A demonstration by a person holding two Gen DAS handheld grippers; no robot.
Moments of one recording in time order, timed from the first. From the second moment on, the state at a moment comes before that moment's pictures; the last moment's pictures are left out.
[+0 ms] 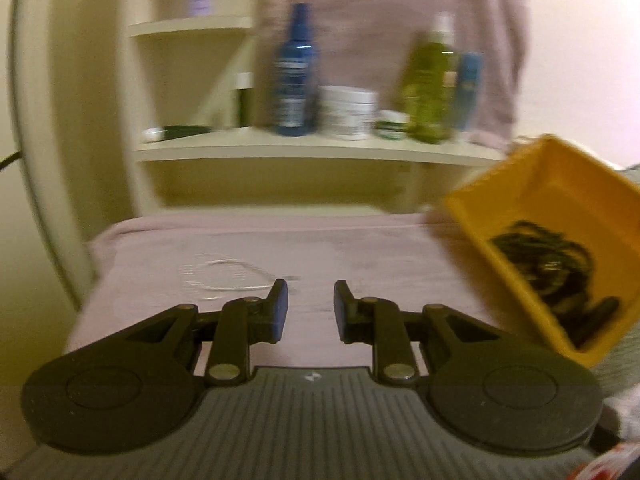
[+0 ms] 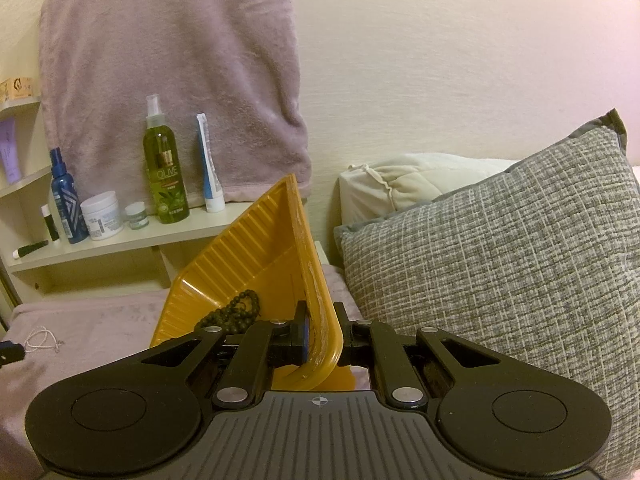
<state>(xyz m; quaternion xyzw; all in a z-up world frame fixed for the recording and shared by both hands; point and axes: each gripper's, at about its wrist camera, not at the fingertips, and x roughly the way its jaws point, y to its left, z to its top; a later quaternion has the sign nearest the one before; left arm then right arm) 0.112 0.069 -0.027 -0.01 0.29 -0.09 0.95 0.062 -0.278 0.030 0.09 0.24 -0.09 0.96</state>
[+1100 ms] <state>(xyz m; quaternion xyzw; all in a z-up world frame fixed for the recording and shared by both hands) 0.196 0.106 -0.079 0.08 0.33 0.01 0.94 0.064 -0.277 0.030 0.07 0.25 -0.10 0.96</state>
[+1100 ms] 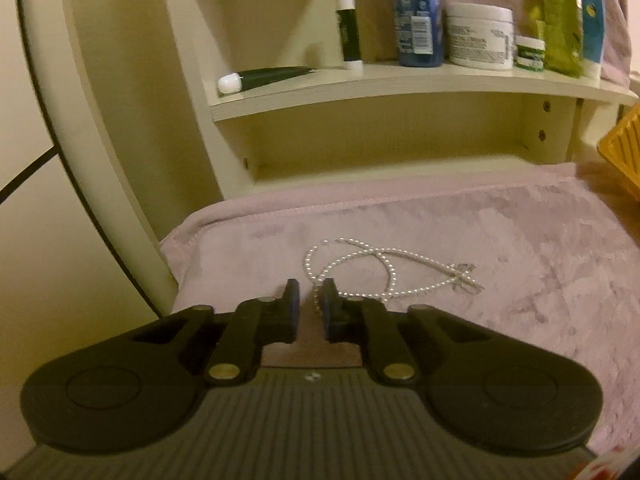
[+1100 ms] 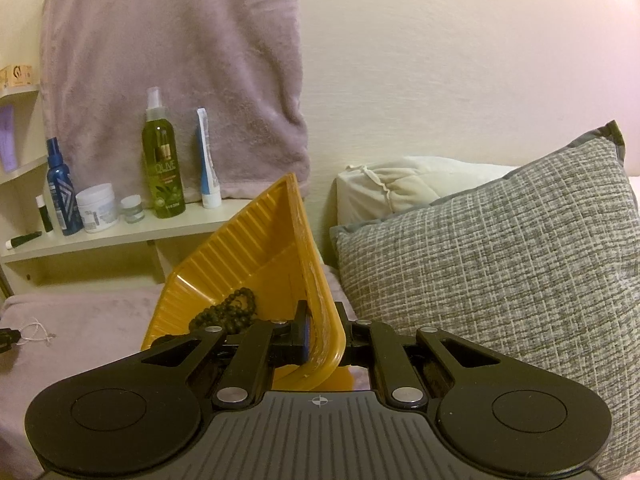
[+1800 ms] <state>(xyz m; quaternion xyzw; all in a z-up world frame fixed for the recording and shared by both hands) 0.165 0.115 0.009 0.06 0.26 -0.04 0.96 0.059 -0.277 0.032 0.08 0.24 -0.09 0.96</state>
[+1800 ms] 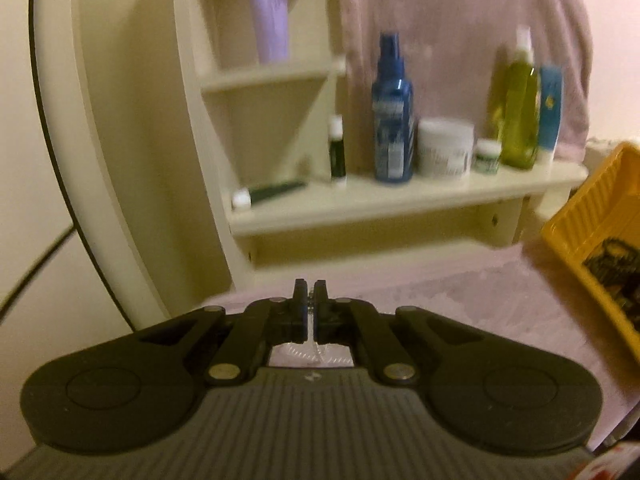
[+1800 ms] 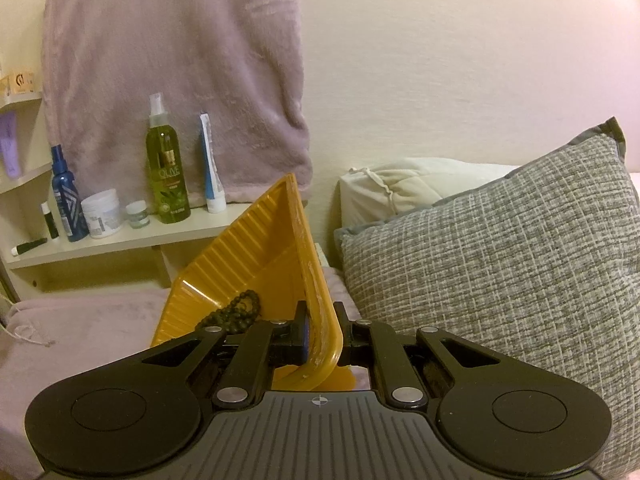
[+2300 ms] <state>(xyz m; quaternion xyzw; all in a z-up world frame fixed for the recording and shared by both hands) 0.157 0.099 0.082 0.04 0.21 -0.09 0.97 0.060 -0.277 0.033 0.09 0.24 -0.09 0.96</state>
